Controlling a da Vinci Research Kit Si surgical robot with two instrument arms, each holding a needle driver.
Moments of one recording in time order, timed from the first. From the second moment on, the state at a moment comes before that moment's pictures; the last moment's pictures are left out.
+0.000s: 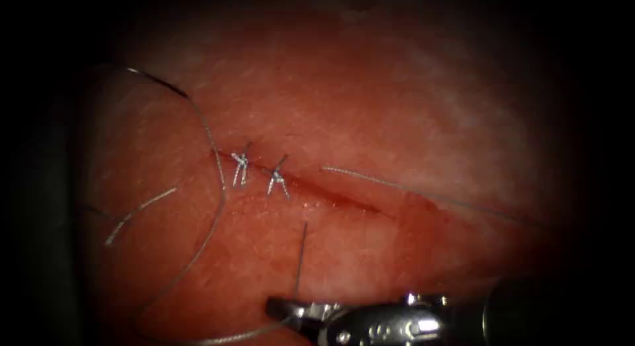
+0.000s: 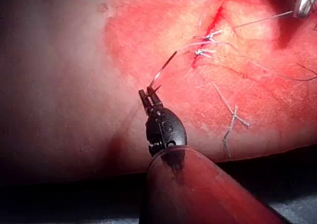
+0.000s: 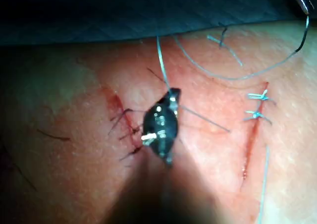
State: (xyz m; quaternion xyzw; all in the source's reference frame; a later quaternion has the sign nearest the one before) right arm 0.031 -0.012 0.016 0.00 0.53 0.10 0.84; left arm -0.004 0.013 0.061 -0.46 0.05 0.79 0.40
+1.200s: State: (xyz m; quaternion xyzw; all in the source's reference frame) right arm 0.028 -0.003 0.031 -0.06 0.54 0.11 0.84; left arm -0.004 0.013 0.061 -0.46 0.05 0.79 0.40
